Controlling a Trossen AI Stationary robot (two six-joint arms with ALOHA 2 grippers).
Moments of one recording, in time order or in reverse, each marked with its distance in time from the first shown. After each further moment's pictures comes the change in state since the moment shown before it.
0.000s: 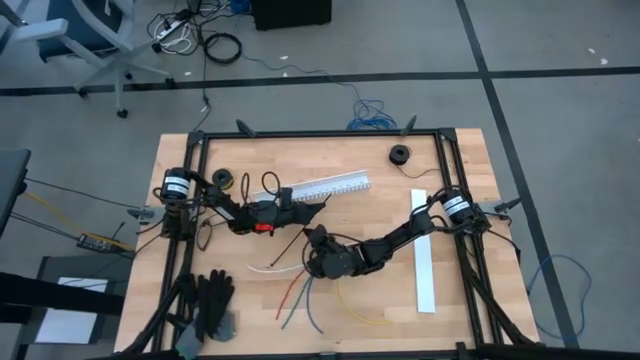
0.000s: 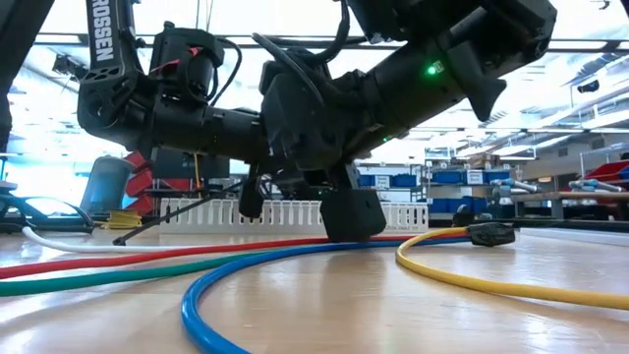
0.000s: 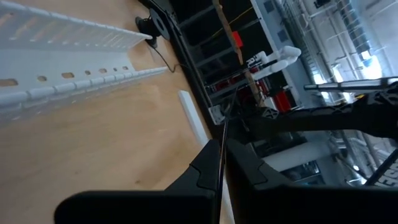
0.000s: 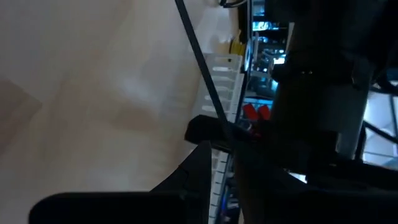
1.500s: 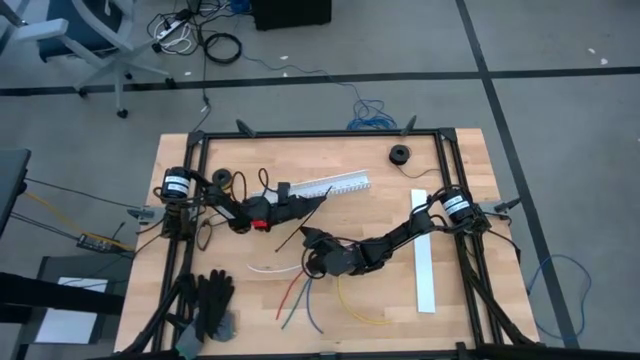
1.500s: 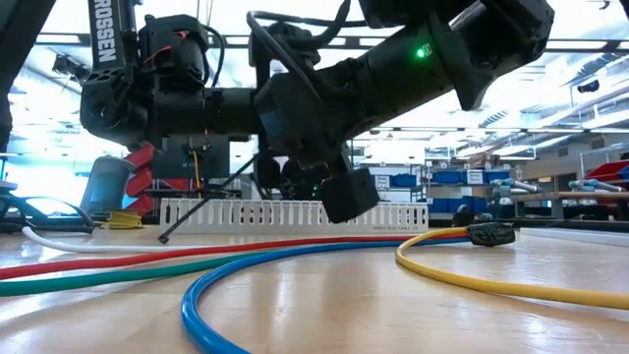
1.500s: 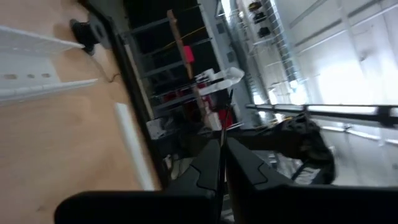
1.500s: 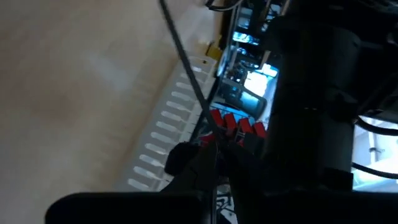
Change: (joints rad) left arm 0.013 0.001 0.003 0.236 0.049 -0.079; right arm -0.010 -0.002 0.000 0.158 0.021 -0.368
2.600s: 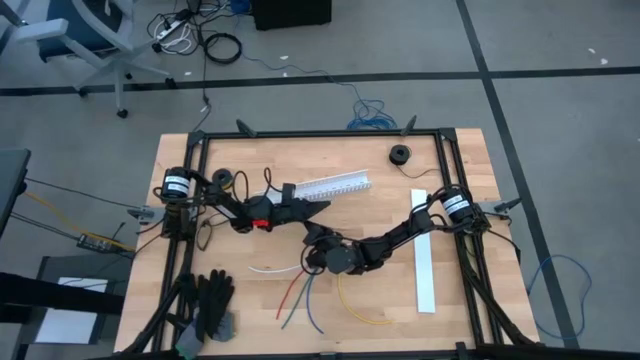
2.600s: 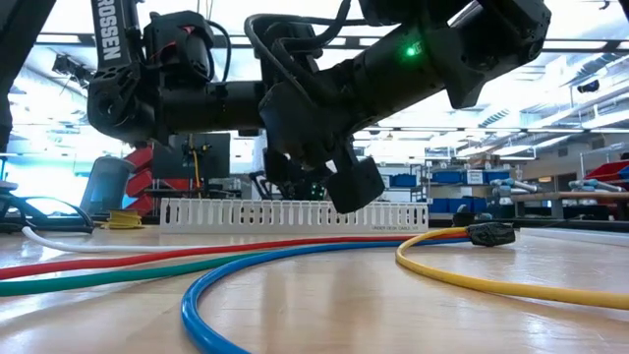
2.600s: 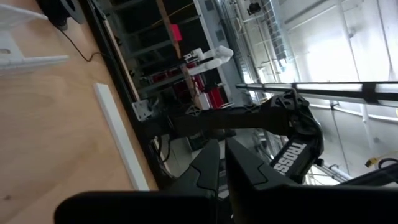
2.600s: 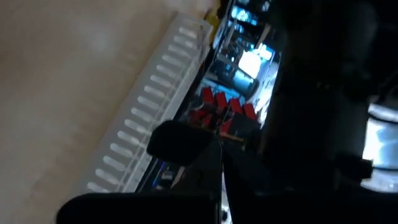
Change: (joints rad) left arm 0.000 0.000 0.032 -0.022 0.107 0.015; right arm -0.006 -0.001 0.003 0.030 0.118 -0.116
